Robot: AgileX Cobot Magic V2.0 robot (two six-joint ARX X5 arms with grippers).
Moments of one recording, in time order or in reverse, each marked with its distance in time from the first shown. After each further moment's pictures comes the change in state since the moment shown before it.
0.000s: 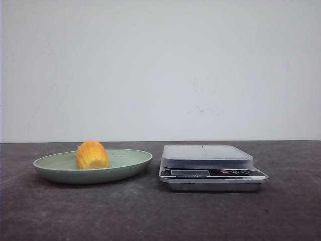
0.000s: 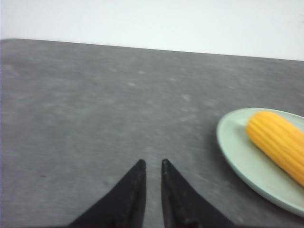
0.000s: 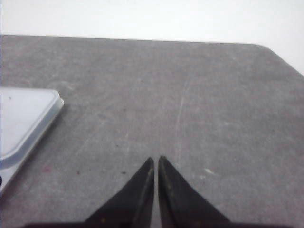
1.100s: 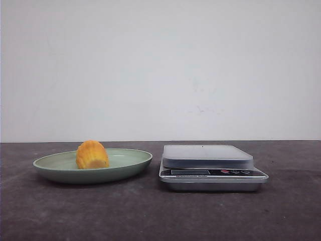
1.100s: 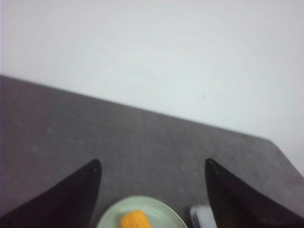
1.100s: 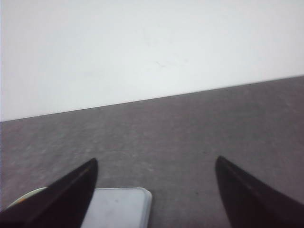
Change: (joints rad) left arm -0.077 0.748 0.939 -0.244 0.224 -0.293; right arm 0.000 0.603 0.840 -0.219 -0.196 0.237
